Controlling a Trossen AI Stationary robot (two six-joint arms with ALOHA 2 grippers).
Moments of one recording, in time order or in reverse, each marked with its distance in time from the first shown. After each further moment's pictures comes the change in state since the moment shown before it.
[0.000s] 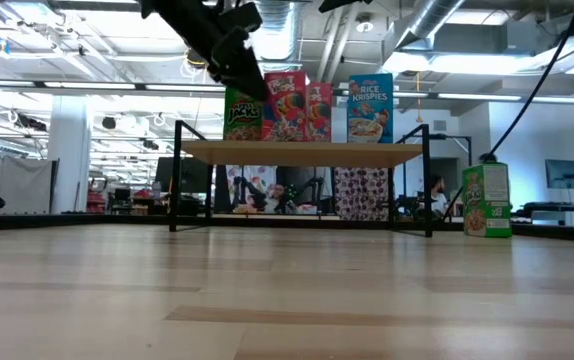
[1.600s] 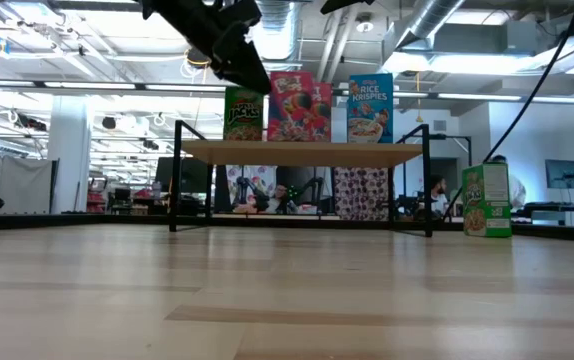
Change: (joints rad) left arm 0.027 -0.008 0.001 0.040 0.051 0.030; right arm 0.000 0.000 0.000 -0.021 0.000 0.000
